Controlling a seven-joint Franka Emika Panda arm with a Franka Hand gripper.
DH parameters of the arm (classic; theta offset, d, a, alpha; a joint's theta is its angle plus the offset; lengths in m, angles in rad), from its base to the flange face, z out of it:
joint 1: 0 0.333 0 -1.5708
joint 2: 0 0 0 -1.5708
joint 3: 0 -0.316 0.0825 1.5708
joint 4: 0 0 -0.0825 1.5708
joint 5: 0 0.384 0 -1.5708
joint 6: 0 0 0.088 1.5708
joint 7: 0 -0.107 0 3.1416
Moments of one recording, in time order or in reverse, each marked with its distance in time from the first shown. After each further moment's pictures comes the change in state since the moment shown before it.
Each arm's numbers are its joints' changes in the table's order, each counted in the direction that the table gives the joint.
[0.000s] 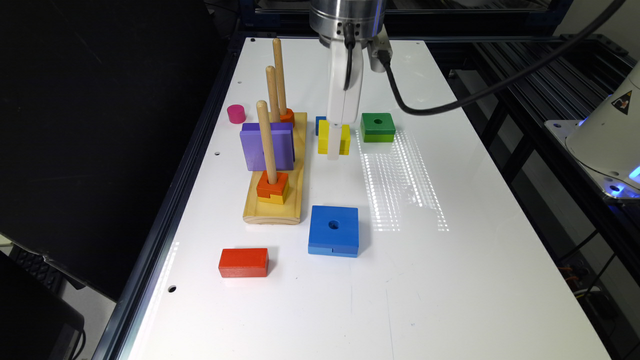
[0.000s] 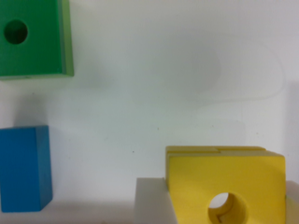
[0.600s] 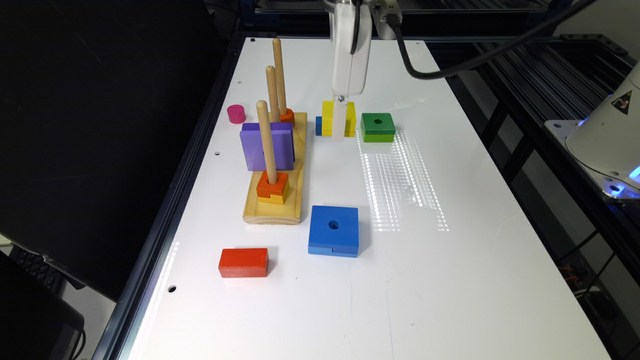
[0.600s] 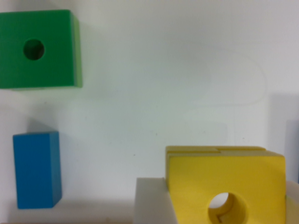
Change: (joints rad) arm -0.049 -0.060 -0.045 0.010 0.108 0.044 0.090
